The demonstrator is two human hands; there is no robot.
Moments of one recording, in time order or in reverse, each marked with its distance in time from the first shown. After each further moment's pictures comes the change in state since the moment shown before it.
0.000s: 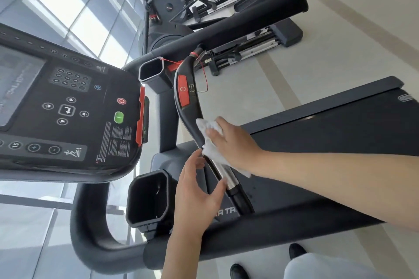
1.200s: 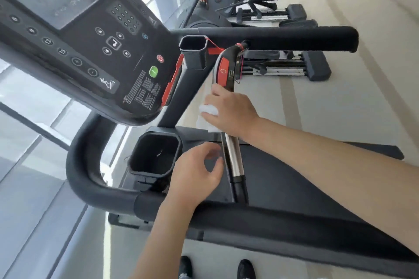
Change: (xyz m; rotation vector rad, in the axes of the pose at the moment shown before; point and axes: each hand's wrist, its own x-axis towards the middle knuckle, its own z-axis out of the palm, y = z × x) left_hand -0.014 -0.006 -0.008 -0.011 0.114 -0.006; right_hand 0.058 -0.046 0.017 -0.664 0.007 -0.676
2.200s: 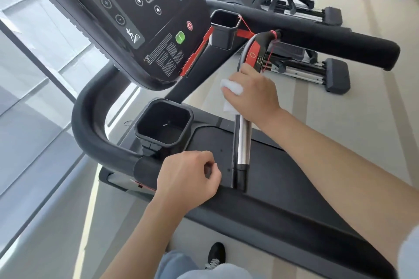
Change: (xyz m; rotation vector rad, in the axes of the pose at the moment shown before) left_hand -0.052 -0.010 0.001 0.350 0.061 -0.066; right_hand 0.009 0.008 0.013 0.011 0.134 0.009
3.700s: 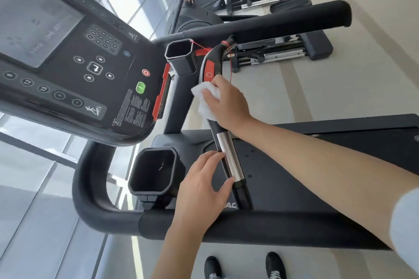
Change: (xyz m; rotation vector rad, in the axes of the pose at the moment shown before) left_hand 0.038 0.020 0.006 -0.128 -0.115 0.202; right_hand 0.004 0.013 0.004 0.416 0.122 0.493
